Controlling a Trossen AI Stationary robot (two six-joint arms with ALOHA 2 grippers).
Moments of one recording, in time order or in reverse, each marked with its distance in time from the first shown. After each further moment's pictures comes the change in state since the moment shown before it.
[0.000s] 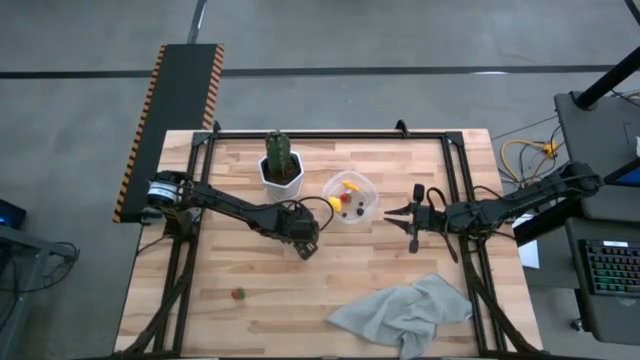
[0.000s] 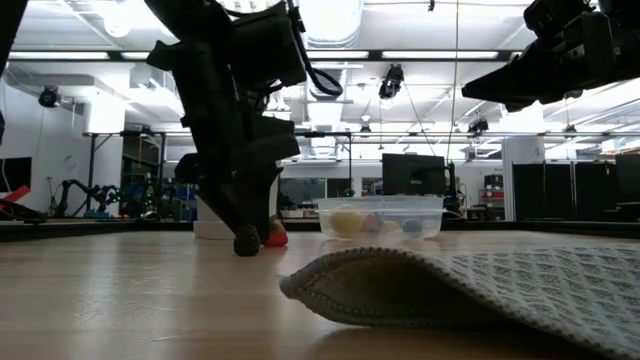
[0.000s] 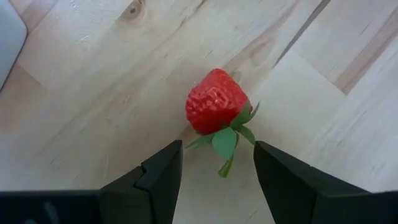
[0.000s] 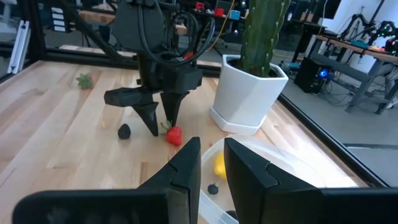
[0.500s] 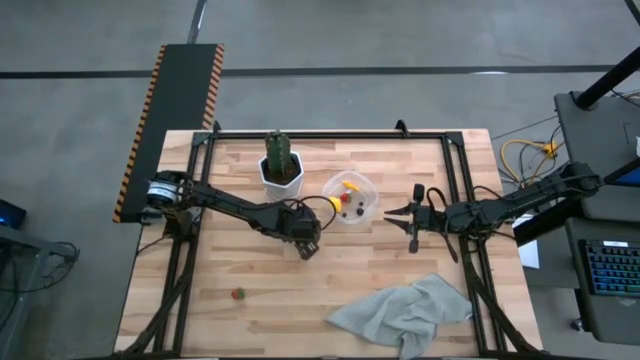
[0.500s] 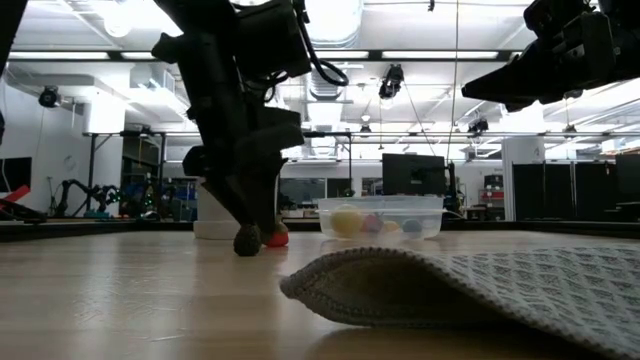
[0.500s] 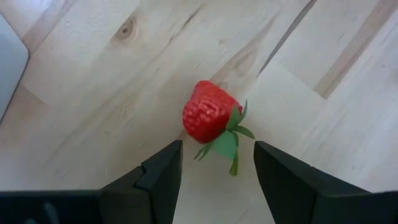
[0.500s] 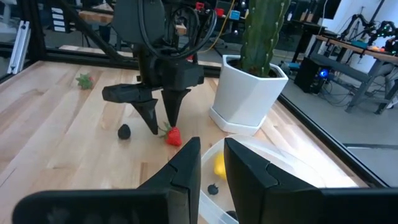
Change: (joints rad) left arm 0.003 -0.002 0.036 -0.027 0.002 0.045; right arm 0.000 0.000 0.000 0.001 0.000 0.000
